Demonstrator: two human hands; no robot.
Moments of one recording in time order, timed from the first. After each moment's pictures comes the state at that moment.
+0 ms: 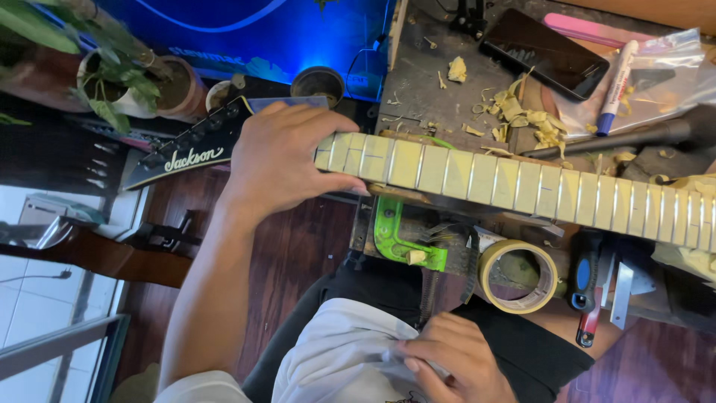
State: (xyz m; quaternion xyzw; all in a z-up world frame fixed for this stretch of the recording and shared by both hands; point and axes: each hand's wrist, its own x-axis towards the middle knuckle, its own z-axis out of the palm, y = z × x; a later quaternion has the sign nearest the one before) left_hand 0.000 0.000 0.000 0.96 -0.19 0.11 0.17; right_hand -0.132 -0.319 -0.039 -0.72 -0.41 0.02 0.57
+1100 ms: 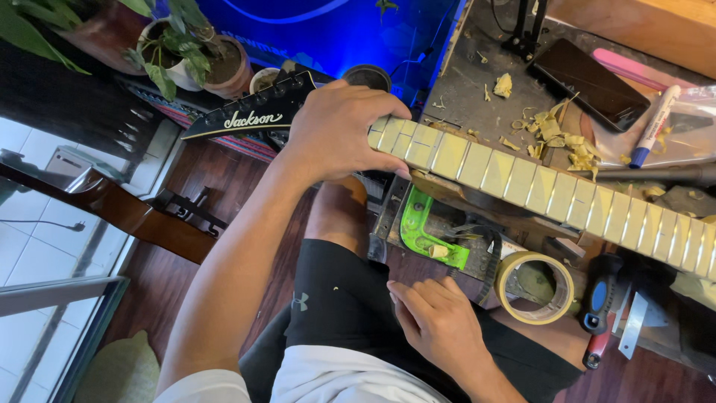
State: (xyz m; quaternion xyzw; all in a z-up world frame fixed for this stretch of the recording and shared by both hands) left_hand 0.003 -0.004 0.000 0.97 -0.14 0.06 0.19; right_hand -0.124 -0.298 -0.088 -0.82 -0.48 -0.04 0.30
